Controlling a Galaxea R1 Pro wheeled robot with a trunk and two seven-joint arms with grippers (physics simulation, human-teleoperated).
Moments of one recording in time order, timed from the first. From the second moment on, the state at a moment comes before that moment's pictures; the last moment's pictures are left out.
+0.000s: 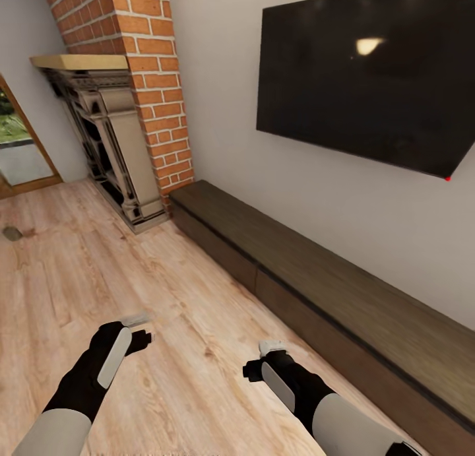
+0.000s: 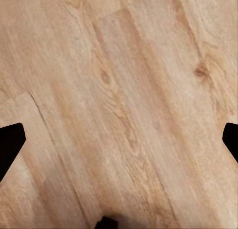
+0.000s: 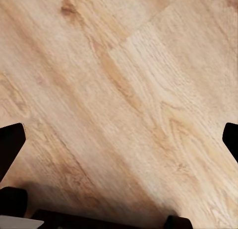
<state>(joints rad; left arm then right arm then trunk) -0.54 0.08 0.03 -1.04 0.44 0.86 0.48 -0.68 0.14 0.64 -0.51 -0.64 0.51 -0.30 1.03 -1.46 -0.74</state>
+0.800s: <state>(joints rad) -0.54 0.09 0.03 -1.04 0.44 0.86 0.48 -0.68 0.14 0.68 -0.51 -0.64 0.51 -0.30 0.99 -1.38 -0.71</state>
